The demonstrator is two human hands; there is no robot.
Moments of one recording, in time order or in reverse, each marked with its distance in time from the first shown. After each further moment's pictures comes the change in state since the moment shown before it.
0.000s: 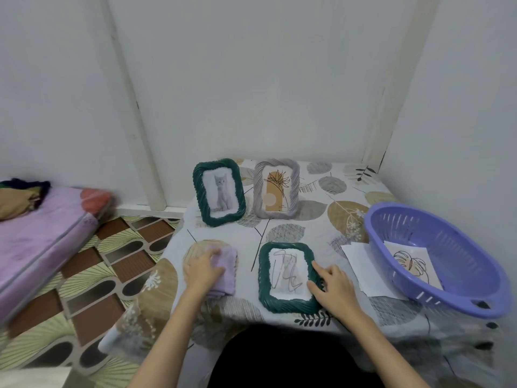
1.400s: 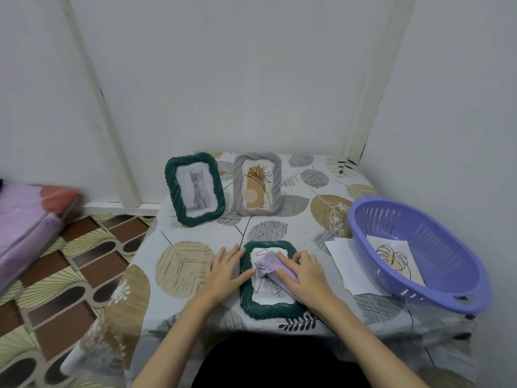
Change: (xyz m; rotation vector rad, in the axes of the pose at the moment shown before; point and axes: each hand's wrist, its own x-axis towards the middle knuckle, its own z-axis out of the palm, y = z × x) left_hand 0.008 0.027 0.062 0.162 -0.194 0.416; right_hand 0.023 -0.018 0.002 -0.054 -0.005 -0.176
